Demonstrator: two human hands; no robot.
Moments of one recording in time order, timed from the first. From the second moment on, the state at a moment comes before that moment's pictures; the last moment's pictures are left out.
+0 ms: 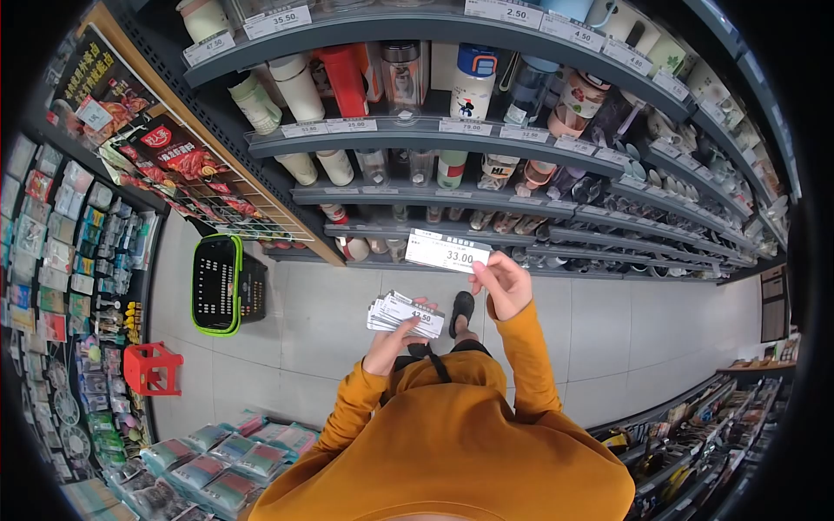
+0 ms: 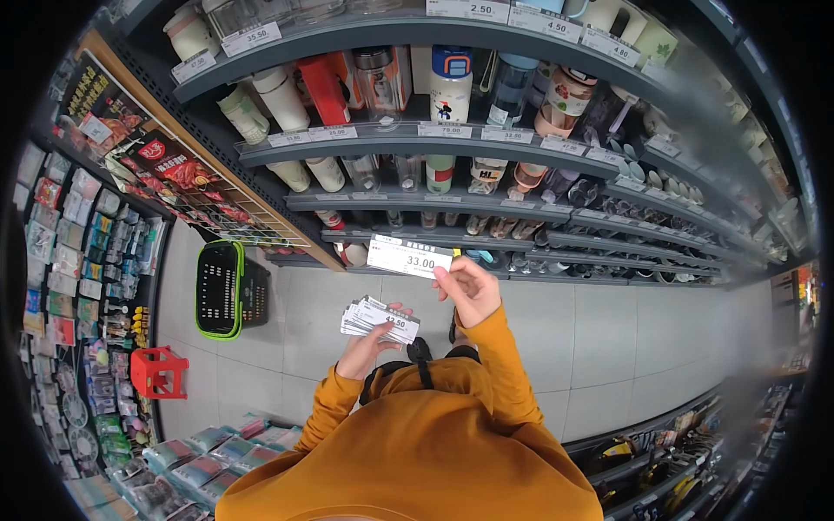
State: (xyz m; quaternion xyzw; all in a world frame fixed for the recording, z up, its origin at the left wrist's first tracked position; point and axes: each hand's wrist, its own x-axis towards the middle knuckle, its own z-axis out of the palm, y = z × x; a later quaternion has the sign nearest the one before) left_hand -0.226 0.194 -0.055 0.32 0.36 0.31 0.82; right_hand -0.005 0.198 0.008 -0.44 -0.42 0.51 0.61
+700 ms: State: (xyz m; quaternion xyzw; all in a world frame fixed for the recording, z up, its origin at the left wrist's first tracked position) left_hand -0.220 0.176 -0.062 0.34 0.38 0.30 0.81; right_hand 0.005 0.177 -0.001 -0.48 -0.42 0.50 0.59
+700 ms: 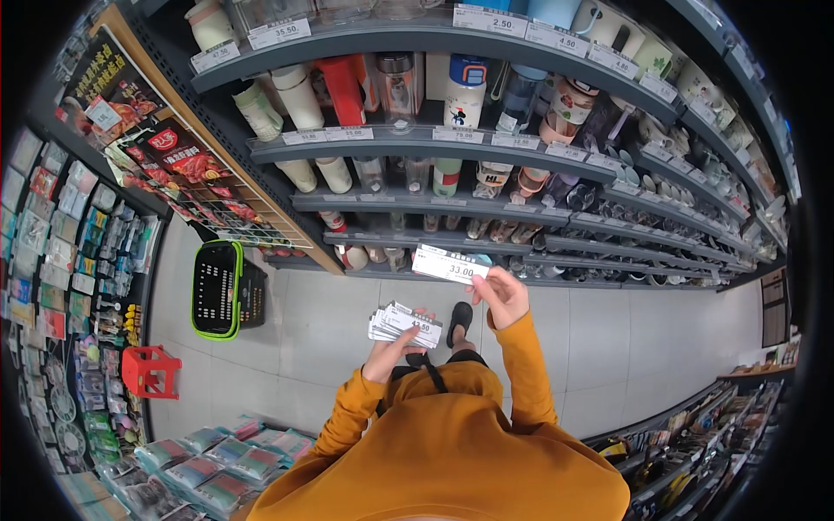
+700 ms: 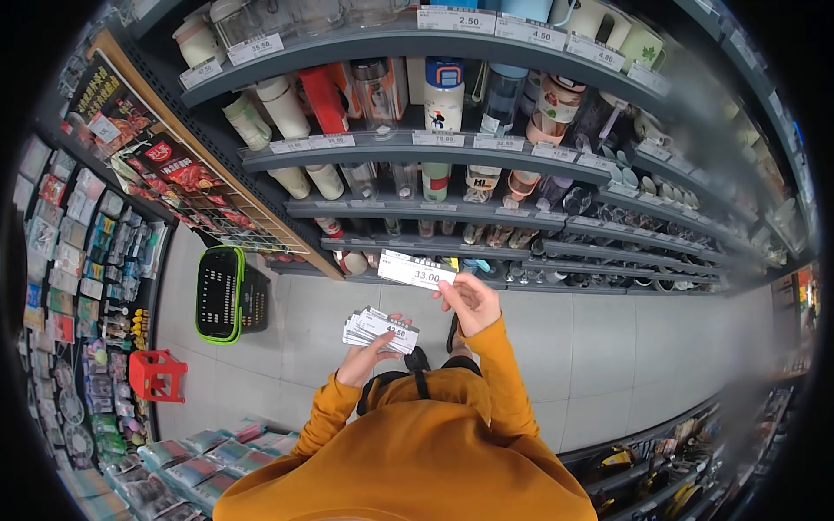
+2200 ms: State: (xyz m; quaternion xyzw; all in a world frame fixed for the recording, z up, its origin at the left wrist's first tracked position) left_hand -0.233 0.295 -0.045 0.38 0.39 0.34 0.77; right_hand 0.029 0.464 0.035 -0.60 -0.64 0.21 0.43
